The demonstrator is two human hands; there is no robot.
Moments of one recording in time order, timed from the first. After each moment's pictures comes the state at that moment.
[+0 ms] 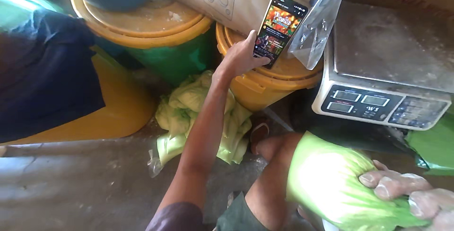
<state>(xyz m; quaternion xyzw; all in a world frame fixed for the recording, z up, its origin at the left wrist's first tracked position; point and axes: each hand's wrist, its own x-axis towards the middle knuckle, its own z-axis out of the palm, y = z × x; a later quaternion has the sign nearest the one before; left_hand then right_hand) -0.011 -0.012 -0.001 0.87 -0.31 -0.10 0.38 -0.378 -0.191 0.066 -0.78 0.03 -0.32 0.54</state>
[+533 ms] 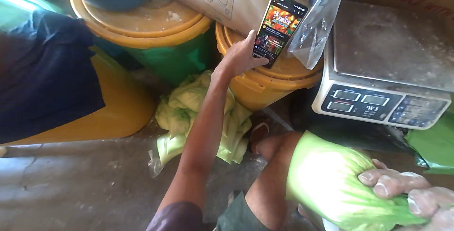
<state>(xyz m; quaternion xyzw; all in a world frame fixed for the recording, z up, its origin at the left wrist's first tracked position) -0.008 -0.011 -0.002 0.86 -0.33 -0.09 0.37 -0.377 -0.194 0.065 -0.78 0.01 -0.31 0.54</state>
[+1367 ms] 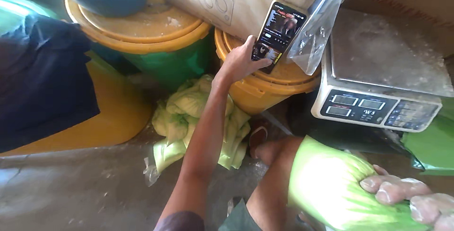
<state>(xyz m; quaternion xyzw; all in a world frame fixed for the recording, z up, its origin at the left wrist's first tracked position) -0.008 -0.009 -0.006 0.85 -0.31 -0.08 0.41 -0.381 -0.188 0.050 -0.78 0.03 -0.34 0.52</state>
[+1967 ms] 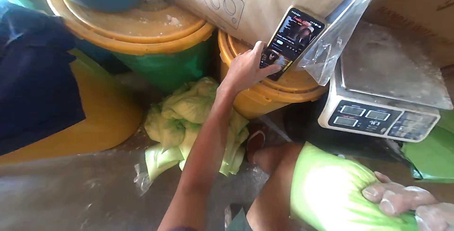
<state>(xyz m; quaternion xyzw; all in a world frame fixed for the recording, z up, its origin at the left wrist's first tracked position) -0.006 -0.005 -0.017 0.84 -0.34 -0.03 0.42 -0.356 -0.169 0.063 -0.80 0.04 -0.31 0.51</state>
